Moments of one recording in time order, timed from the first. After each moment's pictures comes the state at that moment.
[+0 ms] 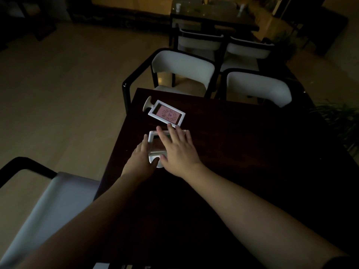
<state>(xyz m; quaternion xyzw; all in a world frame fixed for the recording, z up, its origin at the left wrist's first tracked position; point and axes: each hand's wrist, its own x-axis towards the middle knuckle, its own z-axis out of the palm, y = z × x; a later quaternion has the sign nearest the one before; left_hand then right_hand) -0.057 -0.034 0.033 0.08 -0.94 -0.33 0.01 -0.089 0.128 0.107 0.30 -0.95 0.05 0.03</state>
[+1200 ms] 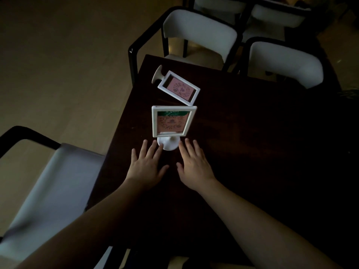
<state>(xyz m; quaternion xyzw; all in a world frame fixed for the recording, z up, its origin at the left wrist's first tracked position) -0.019 -0.039 -0.051 0.01 -0.99 -0.09 -0.08 -0.062 0.151 -0.010 0.24 -0.96 0.10 -0.12</state>
